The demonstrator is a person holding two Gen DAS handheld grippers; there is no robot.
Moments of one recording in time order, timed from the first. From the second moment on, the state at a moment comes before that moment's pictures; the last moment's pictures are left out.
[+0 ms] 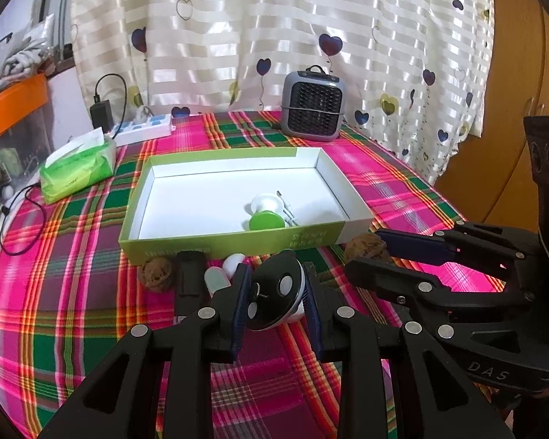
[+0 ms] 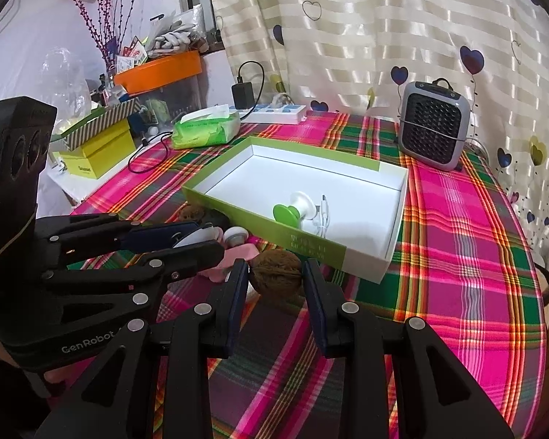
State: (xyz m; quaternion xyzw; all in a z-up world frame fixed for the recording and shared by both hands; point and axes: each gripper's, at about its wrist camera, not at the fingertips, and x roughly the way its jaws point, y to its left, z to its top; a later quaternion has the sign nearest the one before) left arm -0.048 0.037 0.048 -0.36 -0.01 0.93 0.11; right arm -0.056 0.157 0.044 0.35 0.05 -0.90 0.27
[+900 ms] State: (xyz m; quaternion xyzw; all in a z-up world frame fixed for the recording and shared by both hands) left arm -0.067 0.035 0.053 -0.35 0.01 0.93 0.10; right arm -0.075 0.150 0.052 0.34 0.06 -0.90 0.27
